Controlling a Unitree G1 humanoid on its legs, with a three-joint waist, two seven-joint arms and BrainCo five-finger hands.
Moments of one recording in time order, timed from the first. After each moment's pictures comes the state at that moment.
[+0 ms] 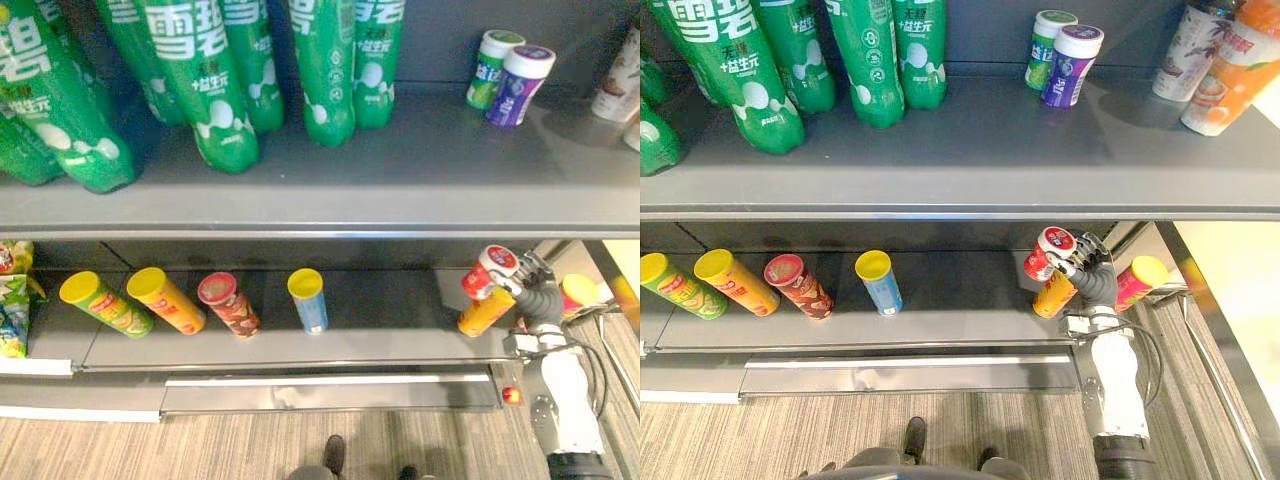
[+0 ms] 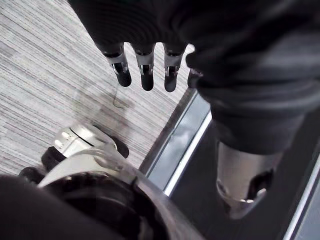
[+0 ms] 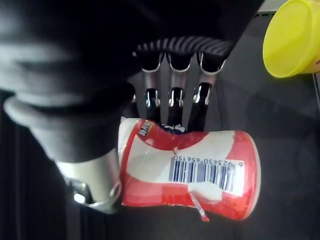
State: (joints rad) left arm 0.38 0.08 0.13 0.85 -0.44 -0.13 -0.03; right arm 0.01 -0.25 -0.13 0.02 0.39 -0.23 0.01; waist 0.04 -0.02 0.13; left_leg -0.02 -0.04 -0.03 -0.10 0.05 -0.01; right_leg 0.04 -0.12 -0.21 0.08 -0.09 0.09
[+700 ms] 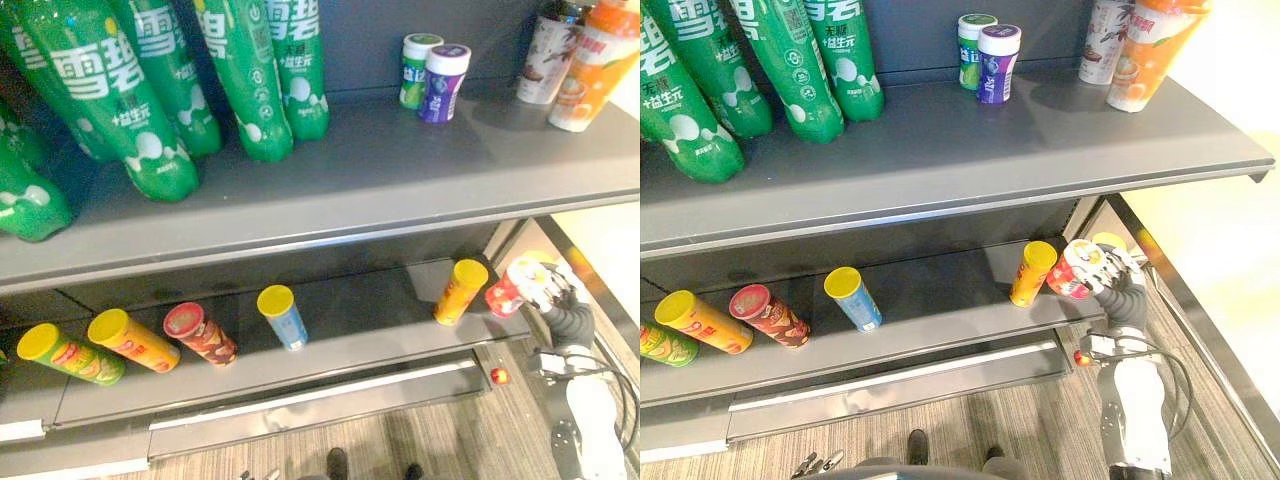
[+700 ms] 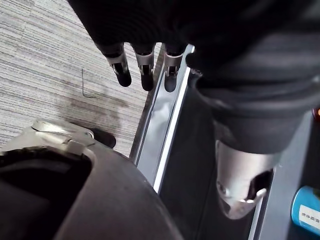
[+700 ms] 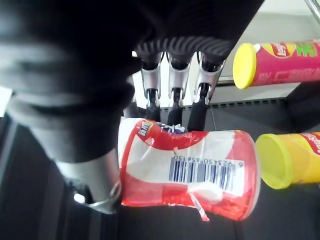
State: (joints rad) left arm 0.35 0.09 0.13 0.88 -0.37 -0.13 -0.05; right arm 0.15 -0.25 -0.24 -0.08 0.39 -0.23 0.00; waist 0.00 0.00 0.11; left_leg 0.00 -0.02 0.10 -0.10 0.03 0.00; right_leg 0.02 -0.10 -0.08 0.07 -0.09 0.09
